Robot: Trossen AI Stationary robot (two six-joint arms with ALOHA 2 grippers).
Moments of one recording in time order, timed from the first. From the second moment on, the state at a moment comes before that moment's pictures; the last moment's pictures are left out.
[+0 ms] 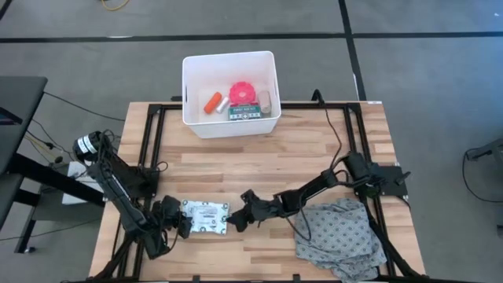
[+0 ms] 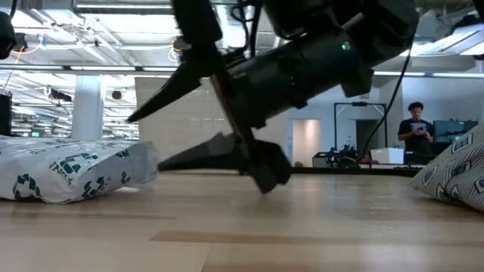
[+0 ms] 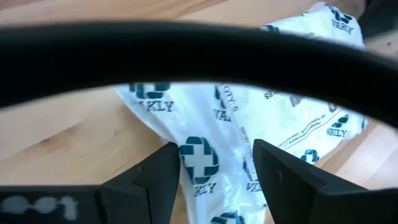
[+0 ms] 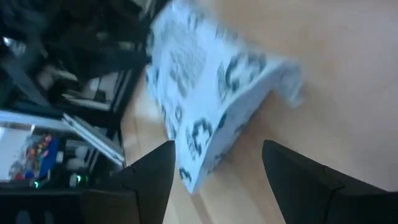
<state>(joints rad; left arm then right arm) -1.03 1.47 0.75 -0.79 -0.61 -2.13 0.33 2.17 1.18 0.53 0.19 1.18</state>
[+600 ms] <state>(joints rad) -0.99 1.47 0.75 -0.53 -0.63 -1.95 0.31 2.25 1.42 0.09 0.04 1.27</state>
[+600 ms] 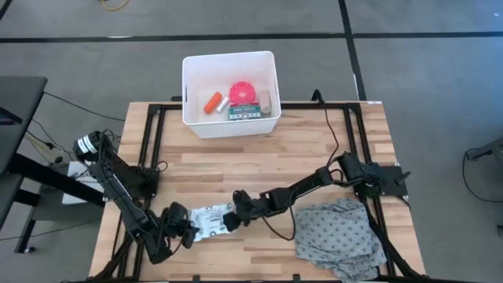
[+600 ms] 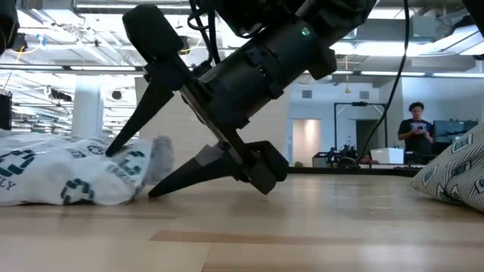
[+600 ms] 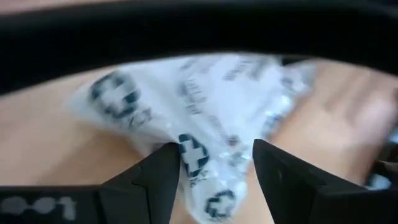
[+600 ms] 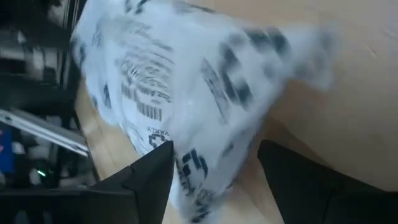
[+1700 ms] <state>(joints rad) -0.99 1.47 0.75 -0.43 -0.65 -1.82 0.28 2.27 1.41 0.26 -0.04 1.07</state>
